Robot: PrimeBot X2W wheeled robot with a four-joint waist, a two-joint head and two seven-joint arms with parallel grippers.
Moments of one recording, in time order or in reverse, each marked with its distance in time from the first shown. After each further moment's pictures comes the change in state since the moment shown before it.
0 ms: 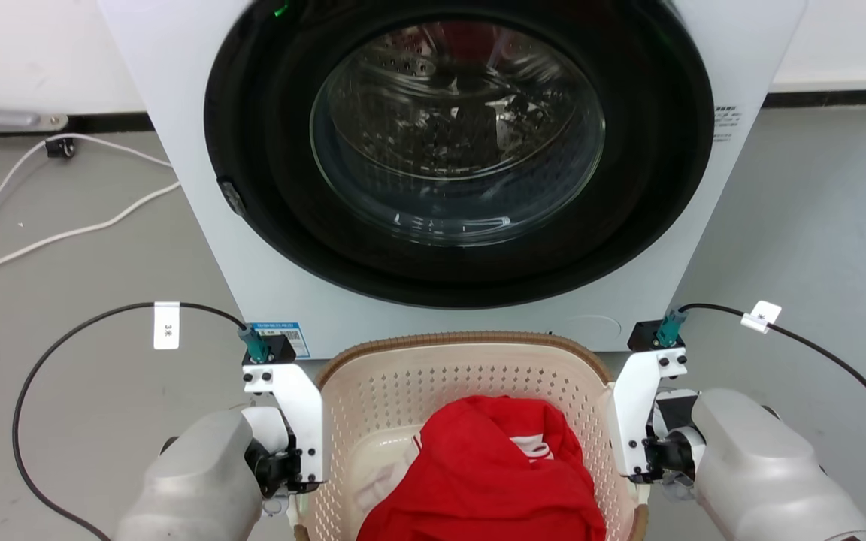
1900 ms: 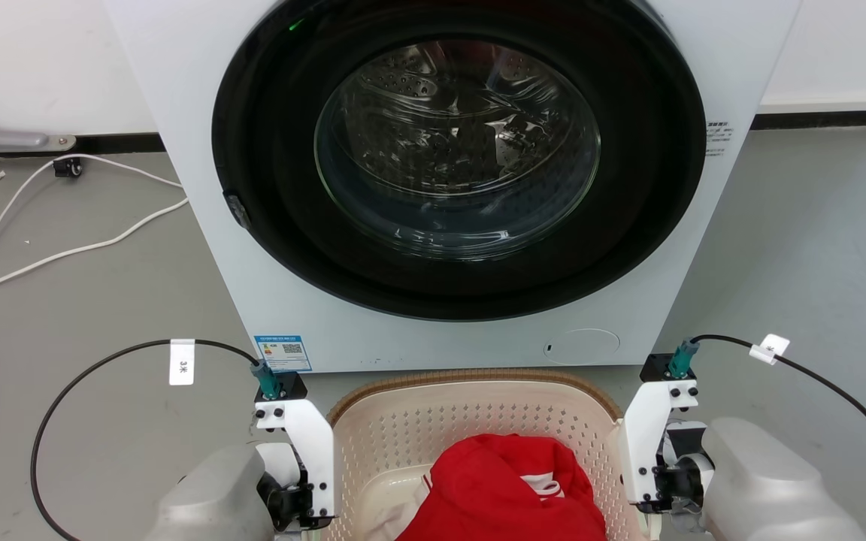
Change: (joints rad) left arm 0.054 -0.028 -0.070 0.025 -0.089 0.000 -0.002; right arm 0.041 -0.005 0.026 0.047 0.072 0.000 0.008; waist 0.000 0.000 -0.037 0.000
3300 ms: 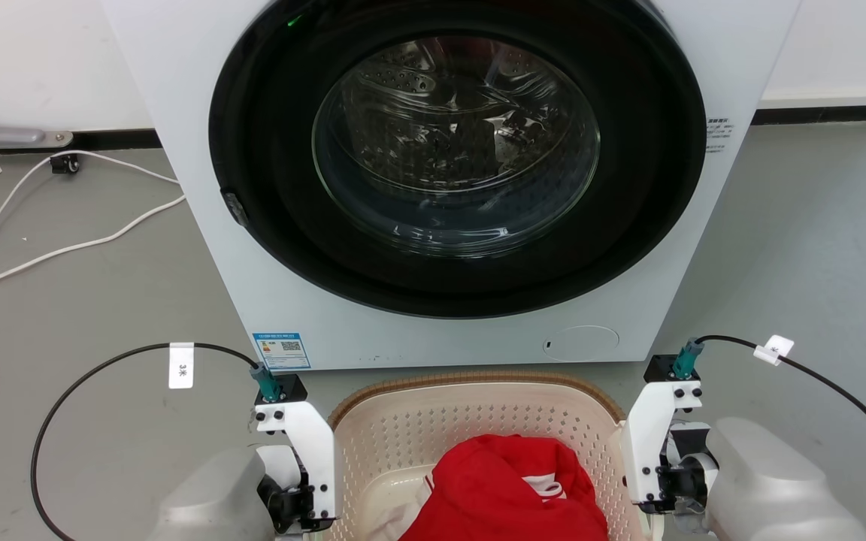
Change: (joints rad) left arm 0.000 -0.001 -0.033 0.006 -0.046 0.000 -0.010; right arm 0.000 -0.007 -0.001 0.001 0.015 0.001 0.010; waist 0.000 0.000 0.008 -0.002
